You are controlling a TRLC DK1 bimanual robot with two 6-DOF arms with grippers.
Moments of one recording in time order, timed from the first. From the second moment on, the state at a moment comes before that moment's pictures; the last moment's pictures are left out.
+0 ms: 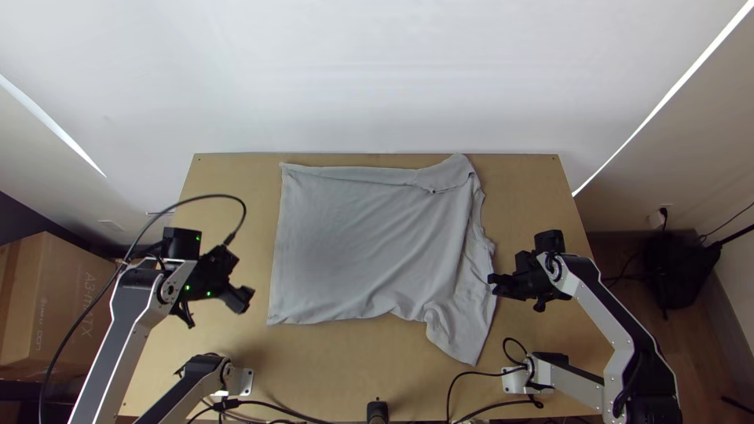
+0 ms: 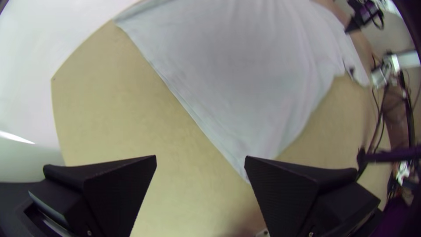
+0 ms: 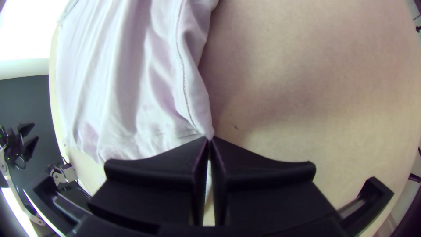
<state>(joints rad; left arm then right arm) -0.02 0.93 0.92 -1.13 0.12 0.56 -0.04 1.25 0.66 -0.82 -0.35 0.10</state>
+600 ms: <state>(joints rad) -0.11 1.06 0.73 -1.24 0.12 0.72 -0.03 1.22 0.66 -0.82 -0.35 0.12</state>
